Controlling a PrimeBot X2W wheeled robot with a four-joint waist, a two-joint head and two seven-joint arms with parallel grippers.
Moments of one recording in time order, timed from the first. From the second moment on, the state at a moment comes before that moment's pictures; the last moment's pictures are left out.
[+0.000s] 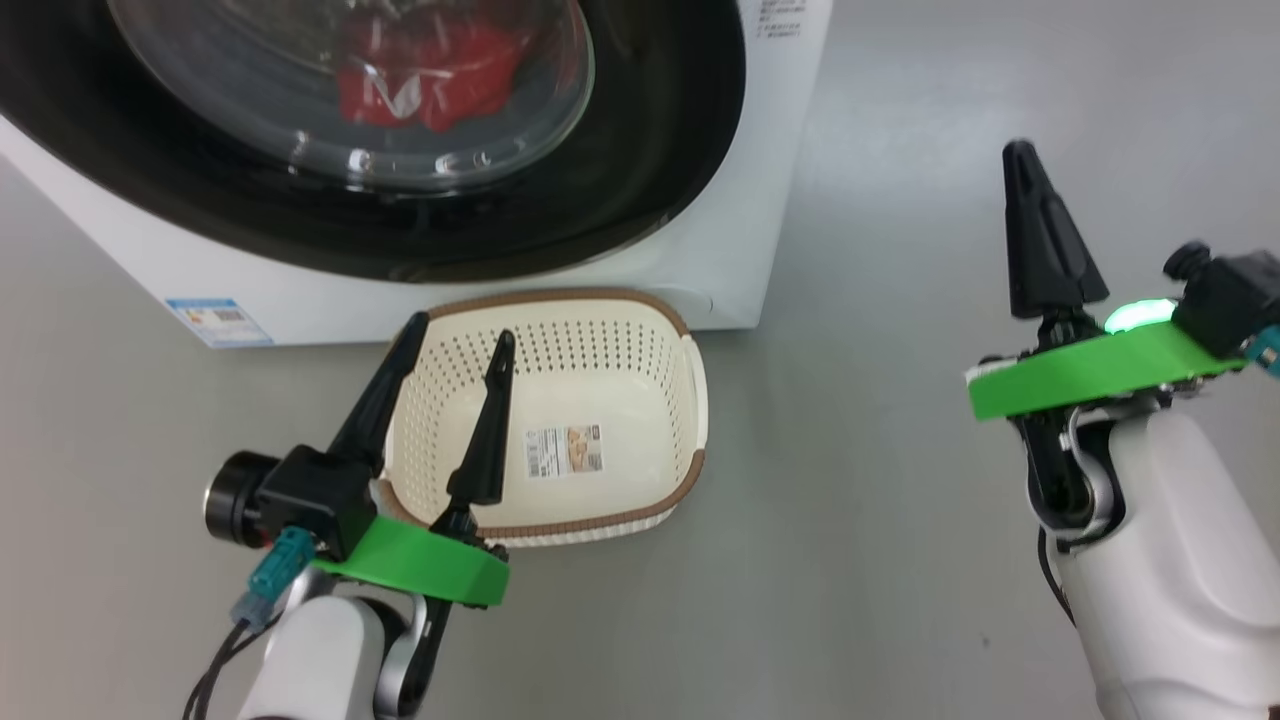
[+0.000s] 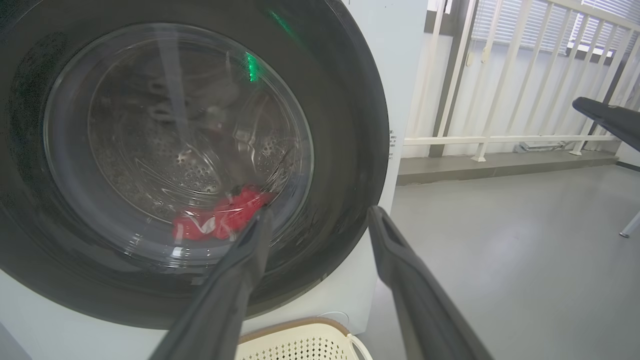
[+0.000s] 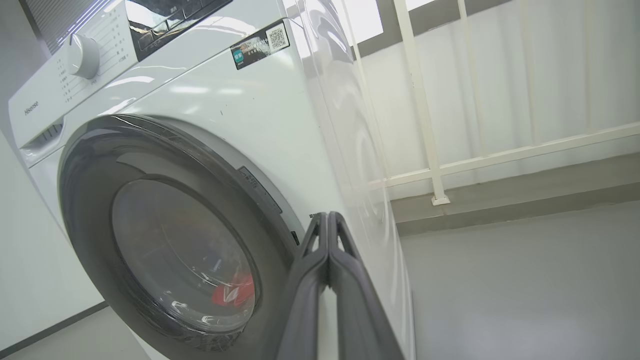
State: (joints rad) left arm -0.38 0.03 -0.19 0.24 -0.19 -0.09 -0.25; right arm -0.51 -0.06 0.04 0.33 0.51 0.13 -0.26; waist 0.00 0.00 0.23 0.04
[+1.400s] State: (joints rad) left arm -0.48 0.03 -0.27 0.11 -0.18 -0.08 -0.25; right arm -0.99 -0.23 0.16 0.33 1.49 0.13 0.23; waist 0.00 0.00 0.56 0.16
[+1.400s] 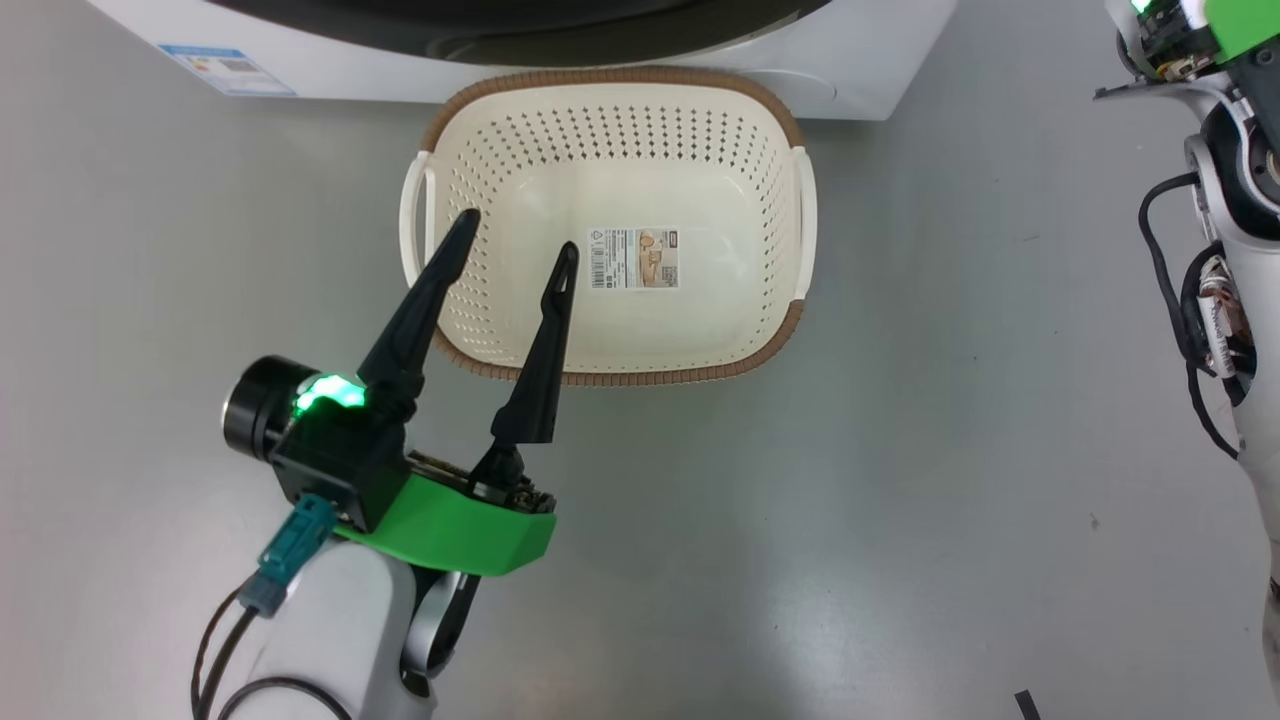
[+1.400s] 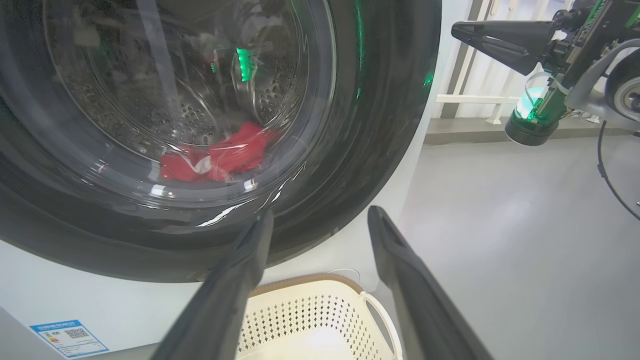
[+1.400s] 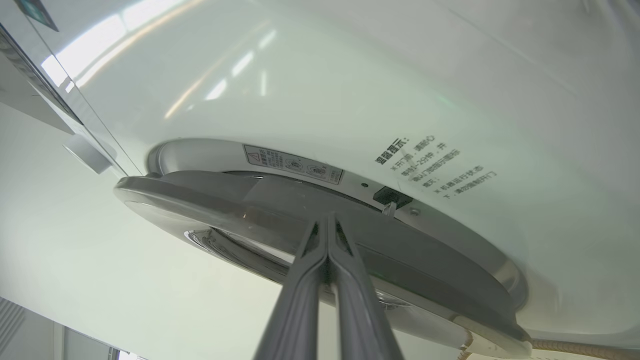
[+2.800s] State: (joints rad) left arm -0.50 0.03 -0.27 0.12 -0.19 -0.08 -0.25; right arm -1.23 -0.24 0.19 0.53 1.62 0.12 0.51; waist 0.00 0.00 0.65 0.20
